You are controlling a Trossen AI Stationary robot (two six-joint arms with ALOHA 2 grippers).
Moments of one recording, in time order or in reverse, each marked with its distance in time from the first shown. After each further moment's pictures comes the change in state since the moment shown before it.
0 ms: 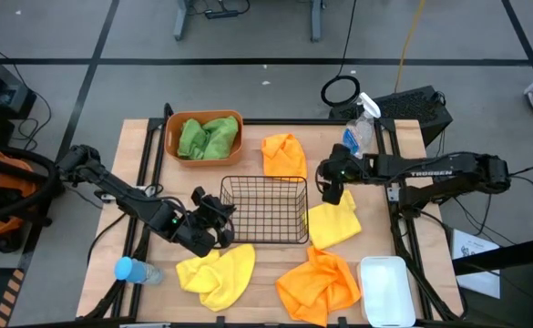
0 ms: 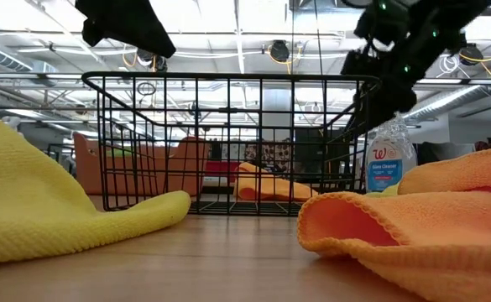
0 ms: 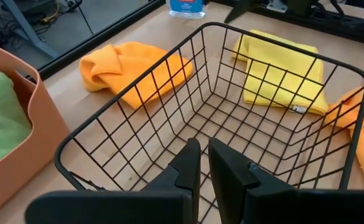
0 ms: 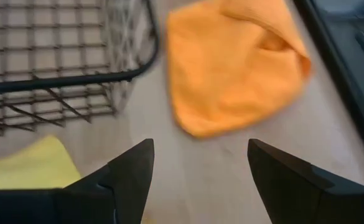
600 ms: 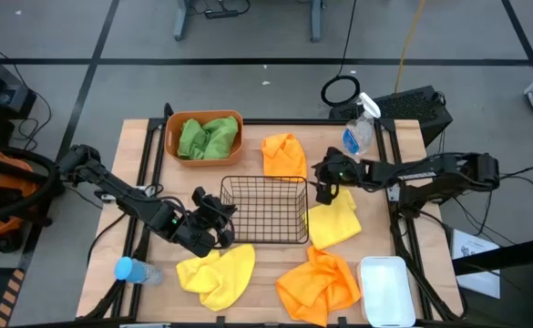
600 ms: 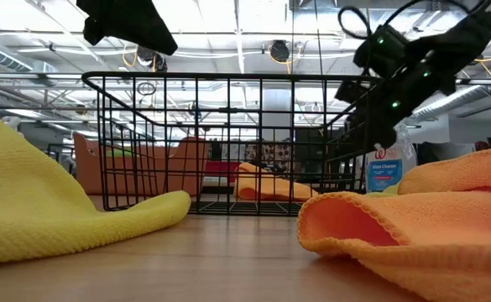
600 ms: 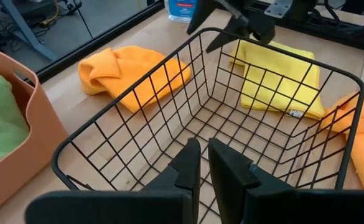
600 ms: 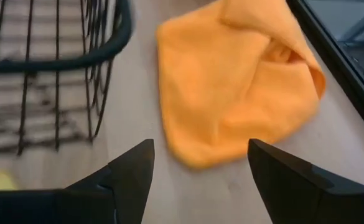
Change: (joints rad) left arm 0.000 0.000 0.000 0.020 -0.011 0.007; right arm -0.083 0.130 -0.198 0.487 -0.058 -0.069
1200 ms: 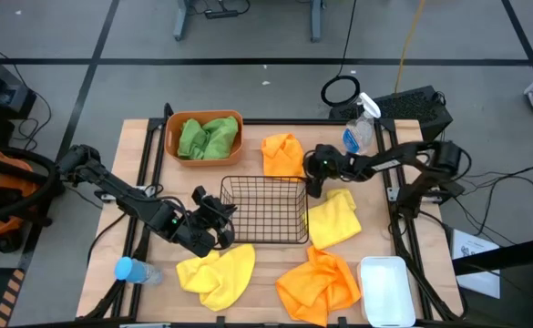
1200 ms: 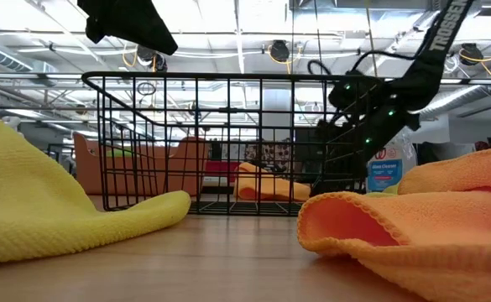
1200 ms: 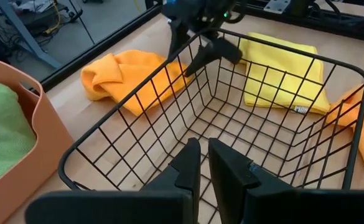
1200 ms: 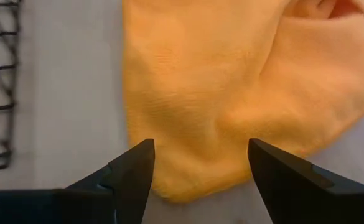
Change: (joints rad) left arm 0.002 0.000 0.000 -0.001 -0.005 0.053; right arm -0.164 0.363 0.064 0.240 -0.176 -0.039
